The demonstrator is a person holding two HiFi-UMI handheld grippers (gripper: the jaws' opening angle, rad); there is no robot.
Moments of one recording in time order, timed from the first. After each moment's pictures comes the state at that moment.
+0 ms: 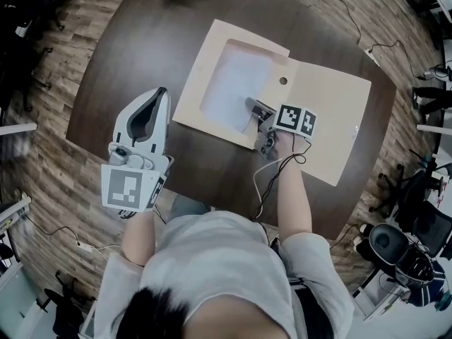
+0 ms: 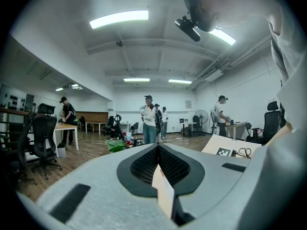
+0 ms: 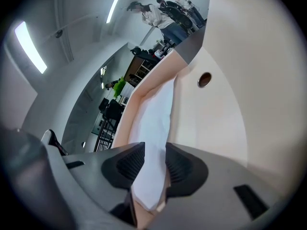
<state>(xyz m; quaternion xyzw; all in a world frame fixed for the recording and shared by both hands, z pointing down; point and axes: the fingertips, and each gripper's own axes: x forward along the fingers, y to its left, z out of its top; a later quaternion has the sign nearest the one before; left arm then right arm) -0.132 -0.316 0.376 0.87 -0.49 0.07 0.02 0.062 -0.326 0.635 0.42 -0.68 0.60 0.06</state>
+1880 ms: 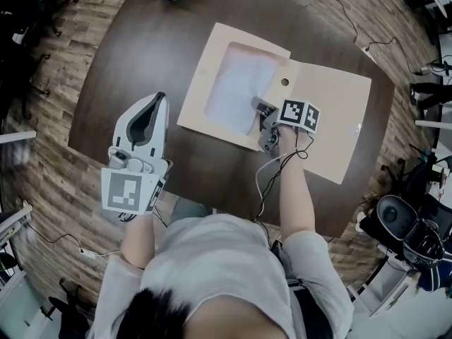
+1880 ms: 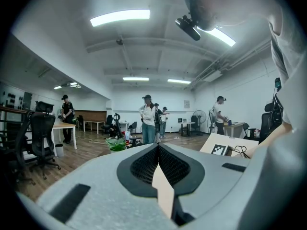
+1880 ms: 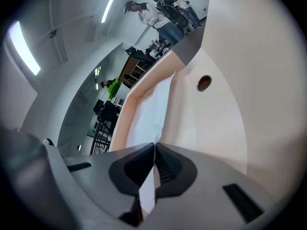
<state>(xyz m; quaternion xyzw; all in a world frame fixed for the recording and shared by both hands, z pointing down) -0.149 -0.312 0.376 0.87 -0.48 0.07 0.02 0.063 -0.333 0.631 0.44 -0.66 0.61 0.07</state>
